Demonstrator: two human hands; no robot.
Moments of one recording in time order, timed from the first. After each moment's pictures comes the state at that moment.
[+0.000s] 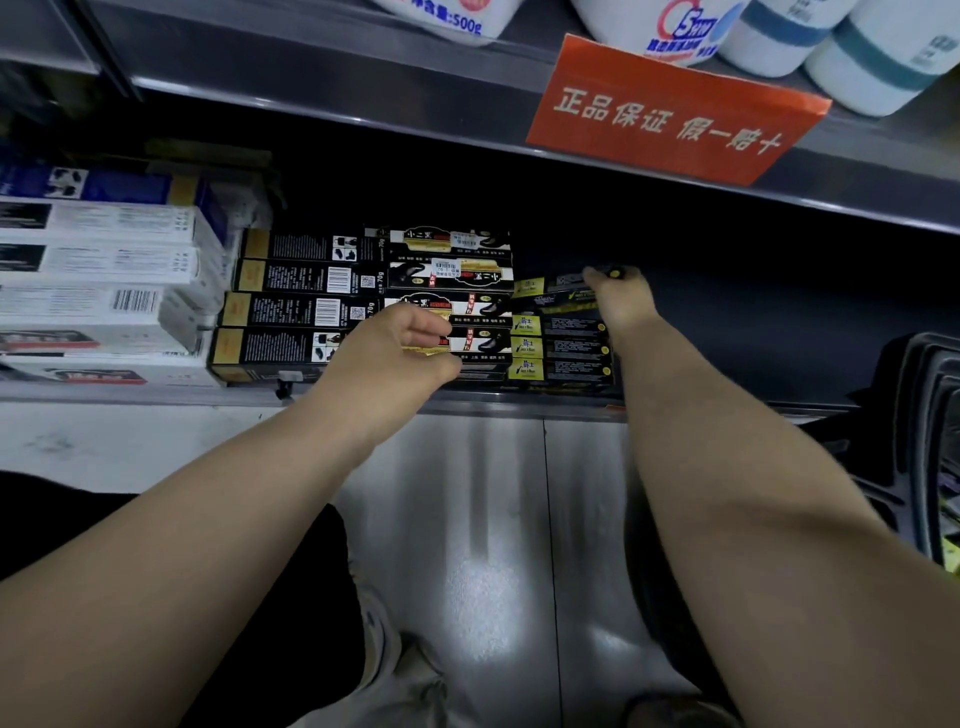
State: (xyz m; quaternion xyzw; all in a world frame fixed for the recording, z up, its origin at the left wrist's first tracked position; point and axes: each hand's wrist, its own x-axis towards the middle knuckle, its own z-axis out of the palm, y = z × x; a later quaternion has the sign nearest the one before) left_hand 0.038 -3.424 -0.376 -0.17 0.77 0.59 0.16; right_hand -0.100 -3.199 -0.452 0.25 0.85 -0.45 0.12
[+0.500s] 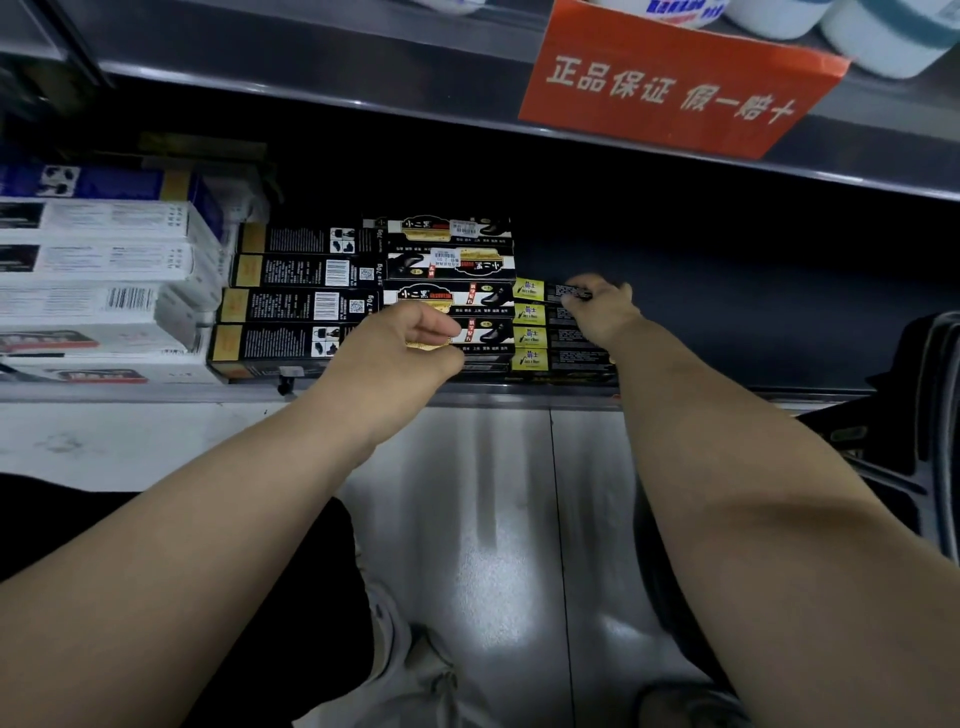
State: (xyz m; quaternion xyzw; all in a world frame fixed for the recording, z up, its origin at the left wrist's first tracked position) left_hand 0.039 -3.420 -0.377 -0.16 0.78 0.58 0.17; right_hand -0.091 -3.198 -0.471 0.15 0.93 -0.23 0.25
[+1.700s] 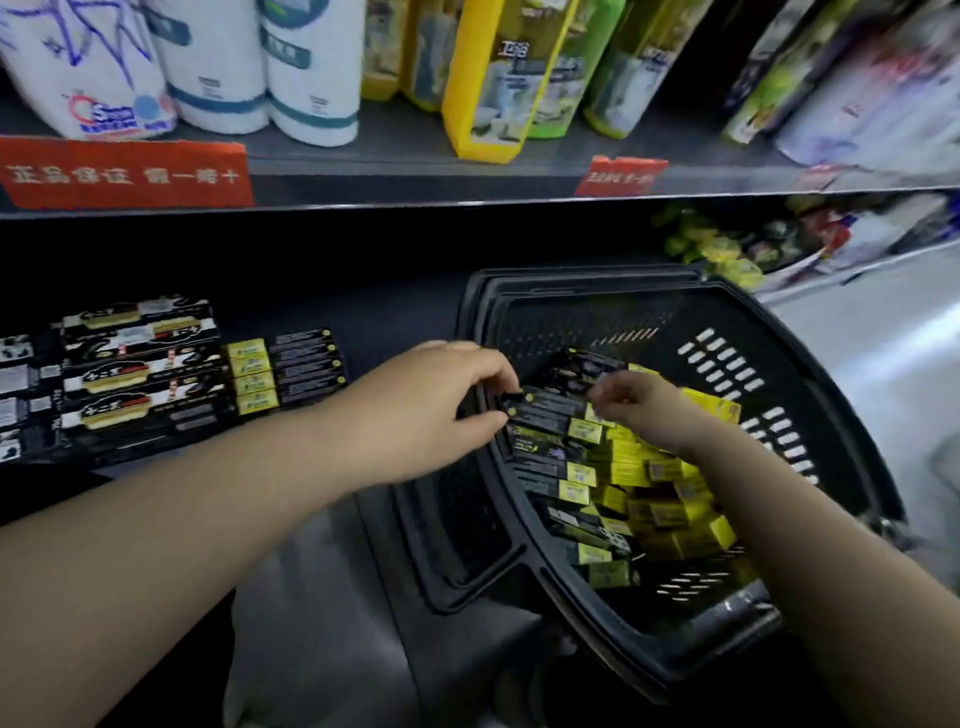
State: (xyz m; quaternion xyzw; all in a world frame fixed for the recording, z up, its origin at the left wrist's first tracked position) left_hand 0.088 -3.210 -0.269 0.41 0.84 0.33 0.13; right_hand 0.132 -2.929 -0.302 0.21 0.93 -0.27 0.15
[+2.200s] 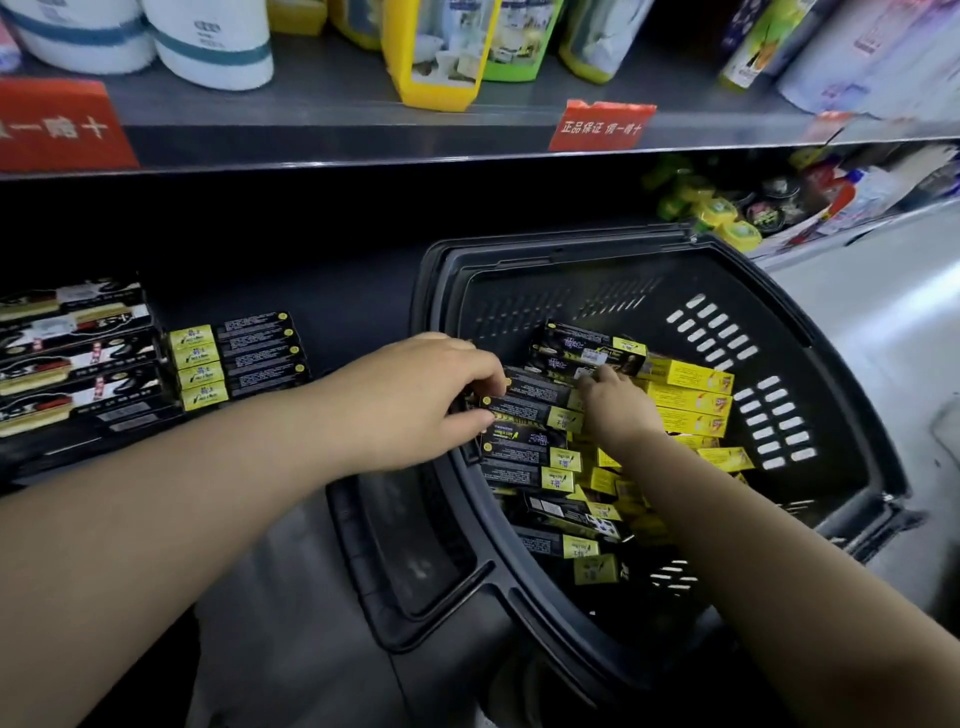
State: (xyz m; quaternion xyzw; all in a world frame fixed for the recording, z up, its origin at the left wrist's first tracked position) left_hand 0.074 -3.169 -0.288 0.46 0.84 0.26 0.16; right_hand 0.123 -2.897 -0.384 0.15 0.96 0.15 0.18
